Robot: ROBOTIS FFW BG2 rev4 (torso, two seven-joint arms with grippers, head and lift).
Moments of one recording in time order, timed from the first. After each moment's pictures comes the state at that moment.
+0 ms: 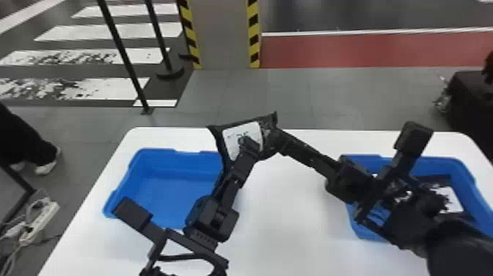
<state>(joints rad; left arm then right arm) 0.49 0.03 -0.16 -2.11 0.88 0.05 -0.28 0.01 -0.14 0.15 -1.78 -0.81 0.51 0.80</state>
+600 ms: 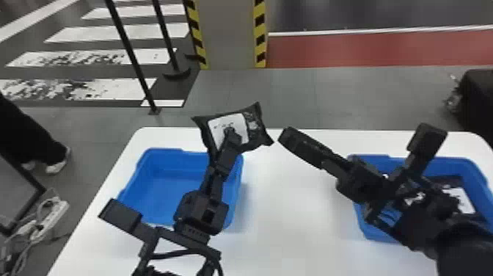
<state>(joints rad) 0.50 0.02 -0.13 -2.11 0.78 -0.06 -0.25 0.01 -0.14 0.14 -1.75 -0.79 0.47 0.80</state>
